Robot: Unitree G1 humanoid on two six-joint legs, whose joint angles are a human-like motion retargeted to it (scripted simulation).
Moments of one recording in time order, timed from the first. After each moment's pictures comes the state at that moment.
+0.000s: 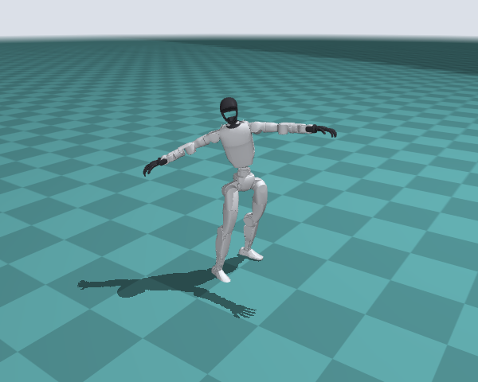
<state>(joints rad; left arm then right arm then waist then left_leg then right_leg) -0.67 1.37 -0.36 1.28 -0.13 0.01 0.03 -0.20 -1.38 0.16 1.34 0.00 0.18 -0.04 -0.52 0.25 0.11 0.23 0.09 0.63 -0.02 -0.14 -0.25 -0.08 -0.11 0.18 0.07 0.03 0.26</state>
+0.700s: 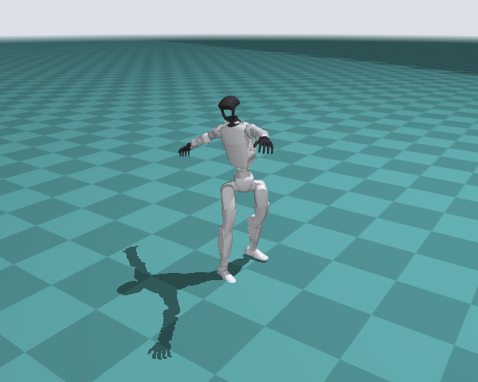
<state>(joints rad) -1.22 1.24 -0.86 1.21 -0.13 0.01 0.01 0.37 -1.17 -0.43 1.33 0.31 0.21 -0.01 -0.78 0.23 0.08 0.25 0.14 0.87 0.00 -0.13 -0.24 -0.17 0.04 0.46 0.03 0.12 0.26</state>
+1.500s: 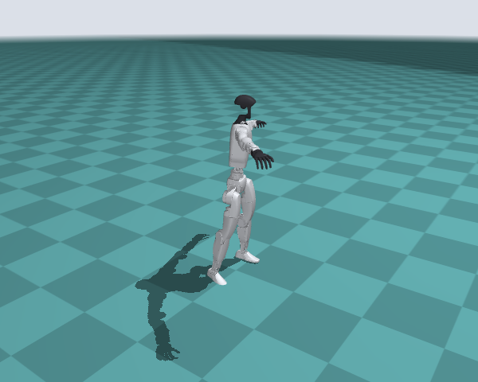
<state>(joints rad) -0.50 1.46 -0.26 1.41 -0.08 0.05 0.00 -0.18 -1.44 0.07 1.24 0.09 0.14 -0.08 0.35 -0.16 0.07 -0.03 0.05 -0.16 0.01 -0.07 -0.23 0.15 -0.20 -0.55 0.04 -0.06 0.26</state>
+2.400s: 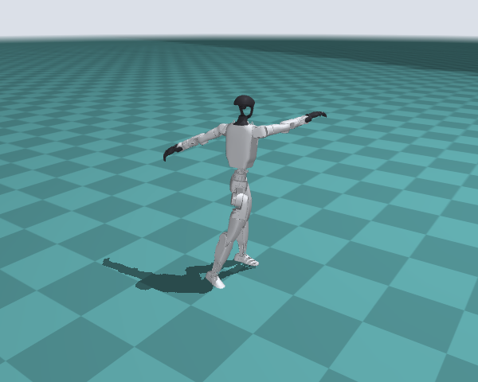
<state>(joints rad) 0.41 1.06 0.59 1.41 -0.40 0.08 0.03 -1.61 -0.84 1.21 1.28 -0.11 0.17 -0.16 0.93 -0.22 0.12 -0.17 -0.11 -0.49 -0.02 0.03 -0.20 0.19 -0.27 -0.91 0.08 -0.06 0.21</state>
